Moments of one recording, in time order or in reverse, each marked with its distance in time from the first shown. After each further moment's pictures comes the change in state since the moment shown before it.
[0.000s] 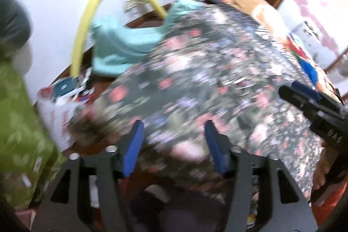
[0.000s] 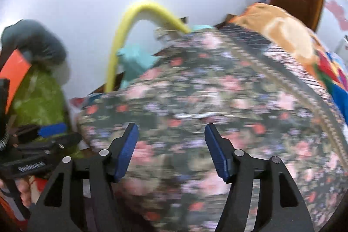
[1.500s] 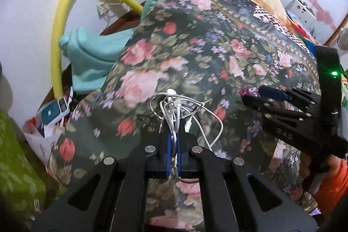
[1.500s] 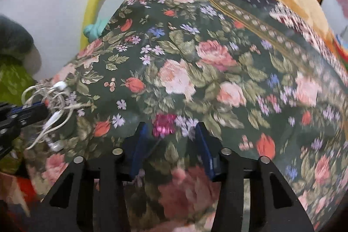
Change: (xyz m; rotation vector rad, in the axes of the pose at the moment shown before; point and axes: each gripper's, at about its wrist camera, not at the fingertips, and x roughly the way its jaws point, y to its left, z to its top) left arm 0.094 -0.028 0.040 0.132 0.048 0.012; right arm 0.137 -0.053 0.001 -0.019 0.160 -0.037
